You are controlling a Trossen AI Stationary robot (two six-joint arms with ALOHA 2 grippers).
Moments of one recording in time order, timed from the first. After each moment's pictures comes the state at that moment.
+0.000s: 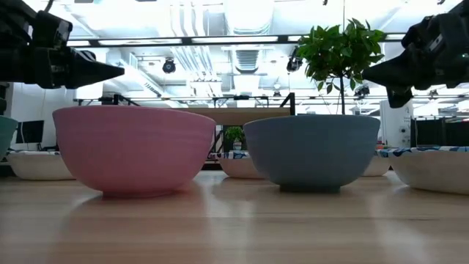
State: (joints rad) left arm 0.12 0.01 0.01 0.04 -0.12 0.38; right arm -0.11 0.08 0.01 0.04 0.03 0.20
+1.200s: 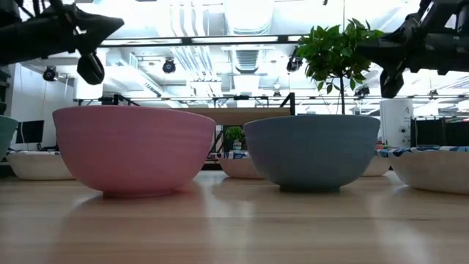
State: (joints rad) left arm 0.11 0.21 0.05 0.54 -0.10 -0.63; right arm -0.10 0.28 0.01 0.43 0.05 0.44
